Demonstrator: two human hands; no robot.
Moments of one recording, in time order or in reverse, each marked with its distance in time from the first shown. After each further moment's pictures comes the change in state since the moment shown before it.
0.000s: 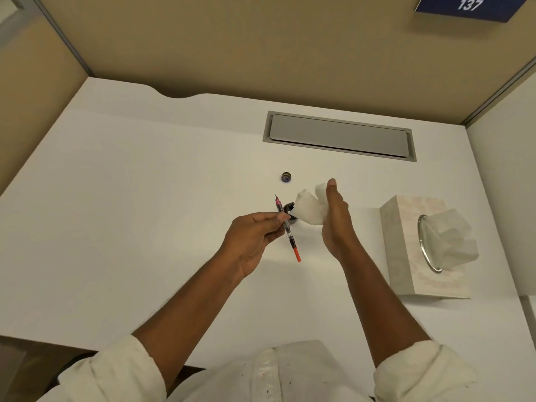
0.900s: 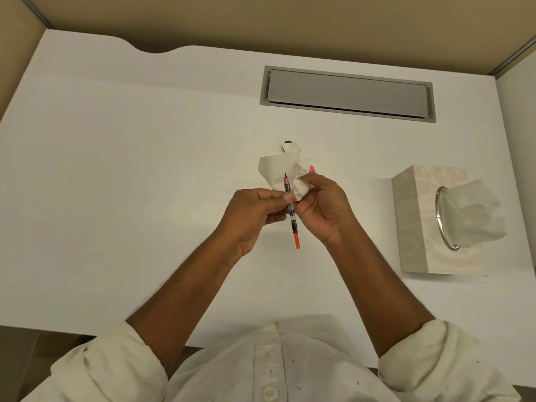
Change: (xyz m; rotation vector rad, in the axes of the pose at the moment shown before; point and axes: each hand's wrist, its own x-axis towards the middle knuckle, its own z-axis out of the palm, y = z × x) left_hand 0.022 0.010 -0.005 0.264 -0.016 -0.059; right_hand -0.003 -0.002 0.033 0.730 -0.268 0.319
